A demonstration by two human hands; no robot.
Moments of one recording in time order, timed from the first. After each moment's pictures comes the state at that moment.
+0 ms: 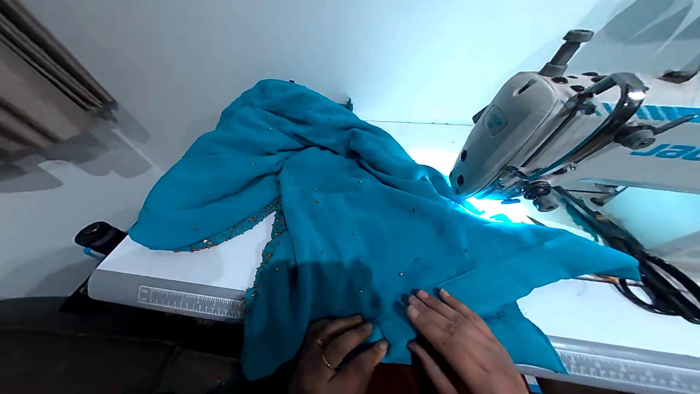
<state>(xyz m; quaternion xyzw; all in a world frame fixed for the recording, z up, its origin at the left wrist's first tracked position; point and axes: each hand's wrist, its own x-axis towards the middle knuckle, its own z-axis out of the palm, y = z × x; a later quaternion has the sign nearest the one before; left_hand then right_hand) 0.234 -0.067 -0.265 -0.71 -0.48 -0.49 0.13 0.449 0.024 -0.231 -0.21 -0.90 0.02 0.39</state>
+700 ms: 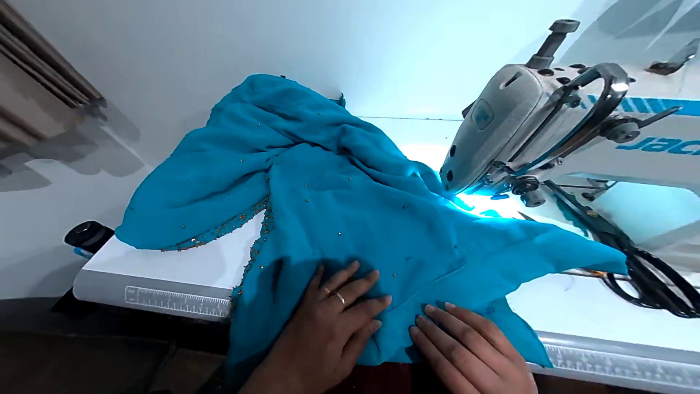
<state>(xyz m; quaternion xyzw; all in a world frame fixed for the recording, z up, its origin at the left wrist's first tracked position) 0.223 -0.039 -0.206 -0.78 -0.54 -0.33 0.02 0.469 0.031 -0.224 -0.14 -0.90 -0.15 0.38</state>
